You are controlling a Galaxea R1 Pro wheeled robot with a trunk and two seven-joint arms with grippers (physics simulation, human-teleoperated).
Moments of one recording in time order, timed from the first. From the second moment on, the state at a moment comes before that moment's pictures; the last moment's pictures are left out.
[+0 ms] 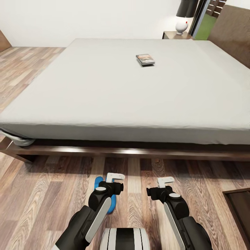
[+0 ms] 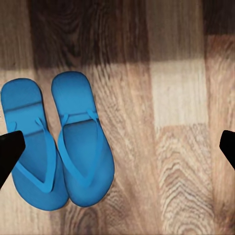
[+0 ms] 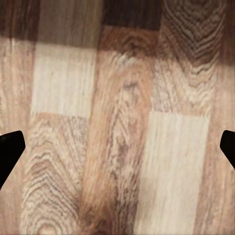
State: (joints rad) left arm -0.42 -0.13 -0.45 -1.33 0.35 0.75 0.47; right arm -0.29 0.06 0.16 -1.46 0.00 0.81 -0.10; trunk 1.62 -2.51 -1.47
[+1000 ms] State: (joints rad) left arm -0.42 -0.13 -0.45 -1.33 0.35 0.75 0.47; right arm -0.29 0.06 0.16 -1.47 0.00 0.81 -0.10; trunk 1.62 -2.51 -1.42
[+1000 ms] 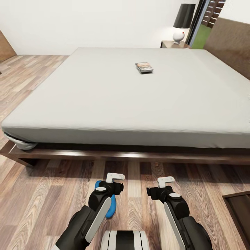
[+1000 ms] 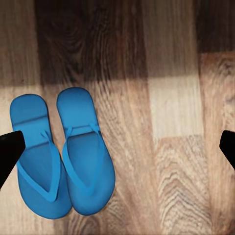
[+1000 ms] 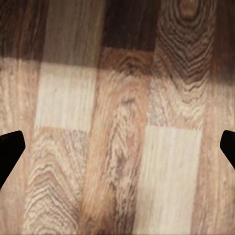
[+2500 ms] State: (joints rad) left arm -0.42 -0.13 -0.45 -1.33 0.35 0.75 0.47; right arm -0.29 0.06 0.16 -1.47 0.00 0.81 -0.10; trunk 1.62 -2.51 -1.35
